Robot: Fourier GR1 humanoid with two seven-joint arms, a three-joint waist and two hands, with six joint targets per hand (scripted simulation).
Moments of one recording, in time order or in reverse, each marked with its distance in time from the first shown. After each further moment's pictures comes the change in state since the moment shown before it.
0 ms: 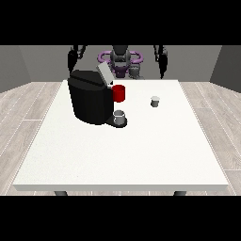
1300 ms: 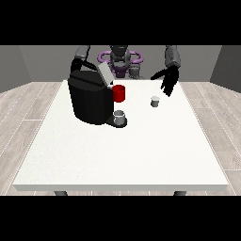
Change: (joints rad) left arm -0.341 0.350 0.040 0.351 -0.294 -0.206 -0.089; right arm -0.119 0.097 0.086 0.019 0.155 -0.142 -0.006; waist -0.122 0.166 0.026
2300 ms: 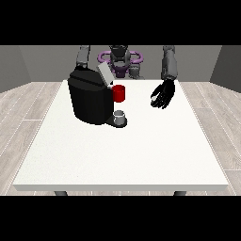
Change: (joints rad) left arm -0.194 -0.031 -0.066 0.346 -0.314 0.198 -0.142; right arm -0.093 0.007 0.004 0.119 0.000 -0.006 0.021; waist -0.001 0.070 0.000
